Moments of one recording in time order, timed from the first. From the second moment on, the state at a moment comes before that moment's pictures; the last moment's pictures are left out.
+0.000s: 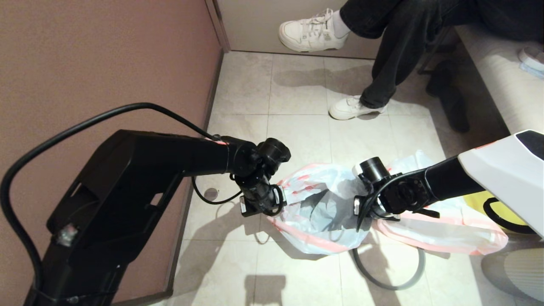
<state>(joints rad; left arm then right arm) -0.58 2.34 -1.92 0.72 0.15 -0.71 0.38 2.24 -1.40 0.11 -0.37 0.51</state>
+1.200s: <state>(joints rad) -0.66 2.34 -1.95 0.67 -0.01 -0.75 0.38 2.24 -1.40 0.11 -0.37 0.51</state>
